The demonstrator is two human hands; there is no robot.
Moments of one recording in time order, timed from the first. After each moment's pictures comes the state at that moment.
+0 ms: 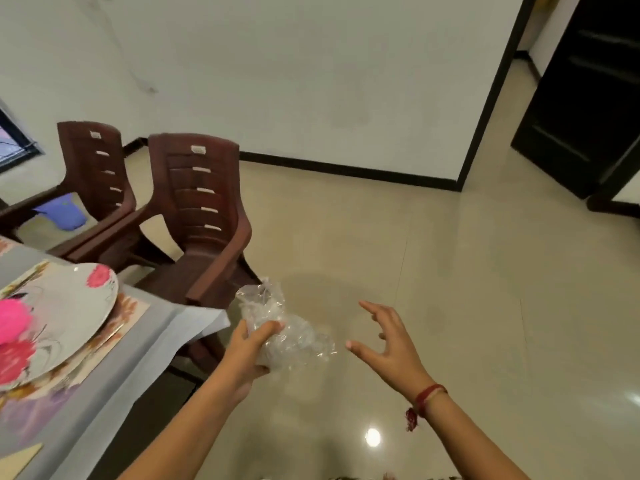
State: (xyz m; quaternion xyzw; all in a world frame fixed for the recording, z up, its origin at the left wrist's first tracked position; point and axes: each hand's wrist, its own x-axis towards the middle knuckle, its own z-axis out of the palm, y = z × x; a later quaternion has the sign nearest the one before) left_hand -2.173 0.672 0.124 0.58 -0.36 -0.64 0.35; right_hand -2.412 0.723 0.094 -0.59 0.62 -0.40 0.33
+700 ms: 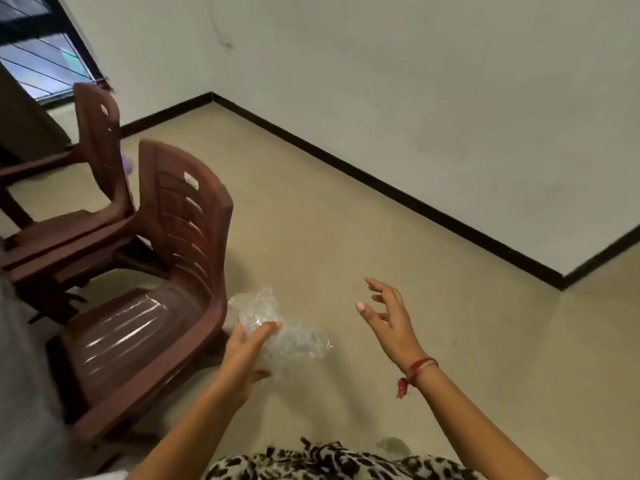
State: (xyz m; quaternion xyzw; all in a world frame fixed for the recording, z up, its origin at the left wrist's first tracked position) left_hand -2.306 0.229 0.076 0.65 -0.19 -0.56 0.48; right_hand -2.538 0.153 0.076 -0.61 0.53 -0.38 0.46
